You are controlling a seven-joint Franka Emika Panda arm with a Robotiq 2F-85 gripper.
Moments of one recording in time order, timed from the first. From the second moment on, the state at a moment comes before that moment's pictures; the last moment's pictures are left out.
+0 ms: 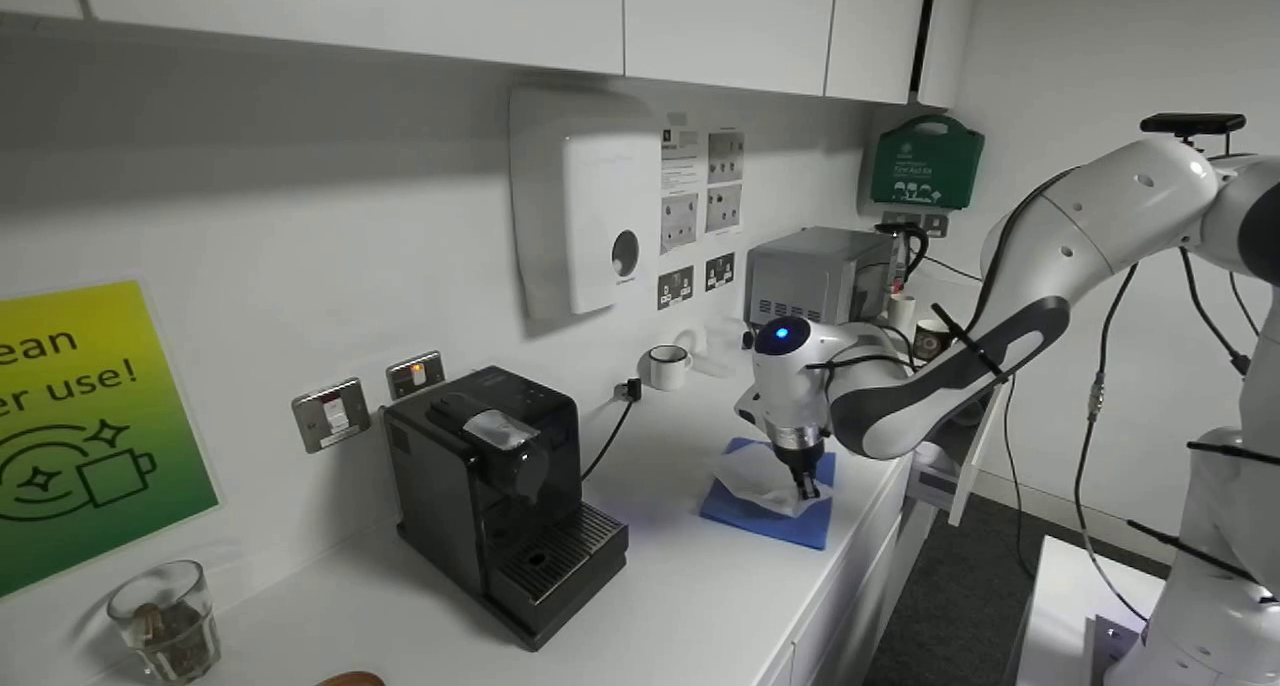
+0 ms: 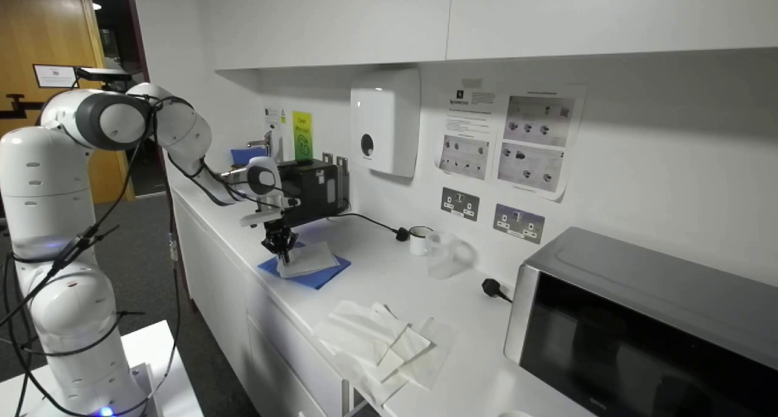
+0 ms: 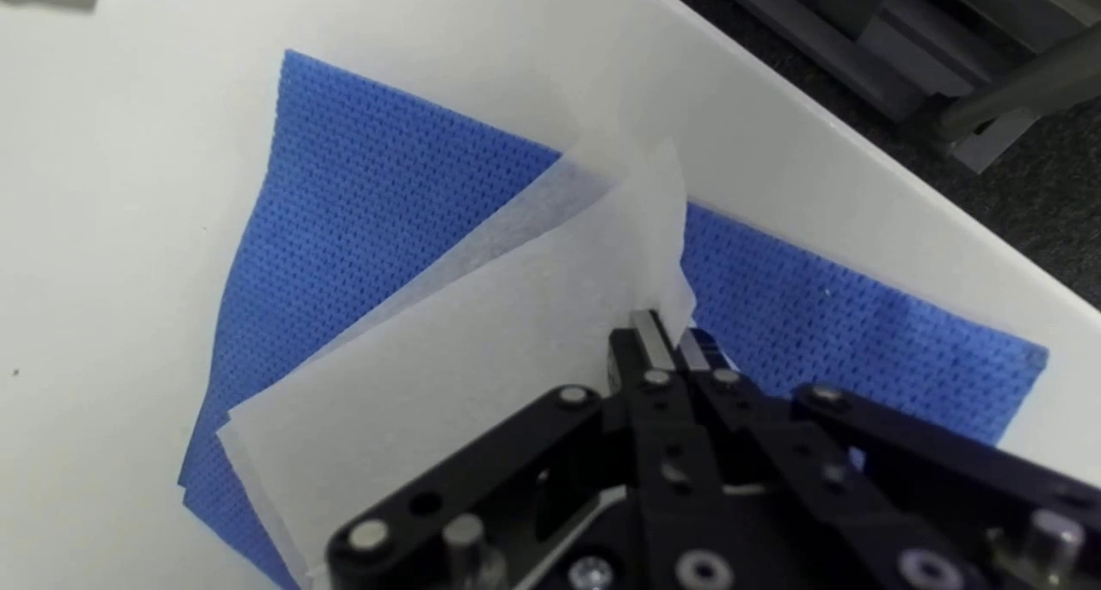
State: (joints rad) arm 0.18 0.07 0.16 -2.25 -0.46 2.15 -0.05
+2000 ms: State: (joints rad) arm -0.02 -0.36 -0.09 -2.37 -0.20 2.09 -0.08
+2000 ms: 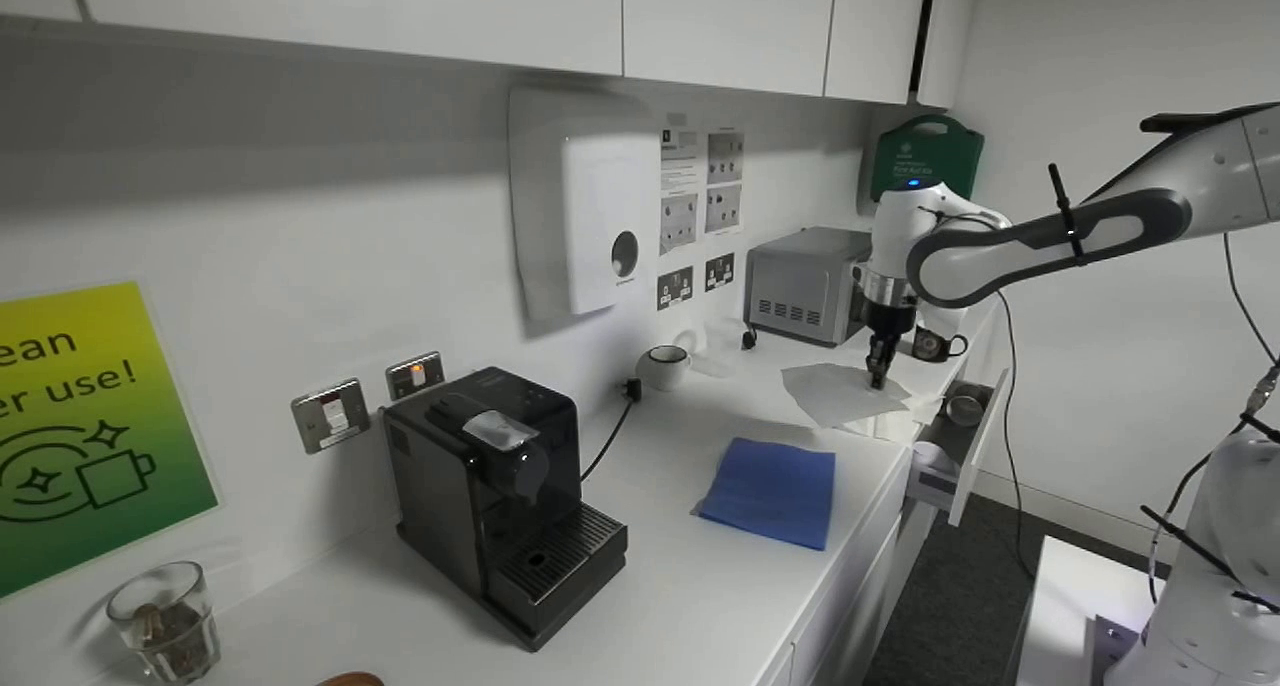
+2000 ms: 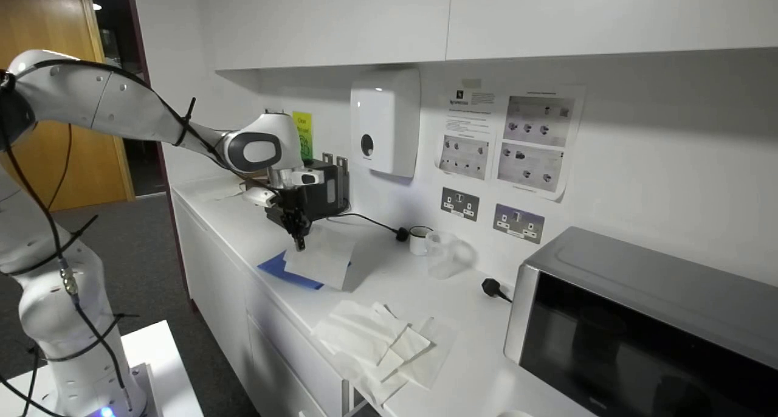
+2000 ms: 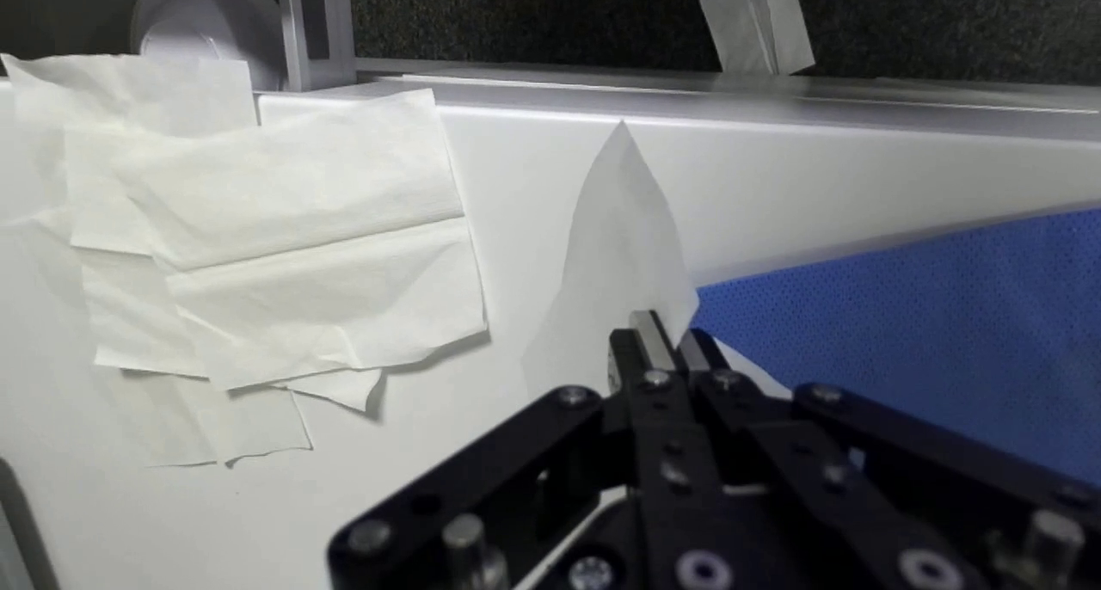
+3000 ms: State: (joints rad) arm -0.13 -0.36 -0.01 -2.37 -0.52 1.88 0.30
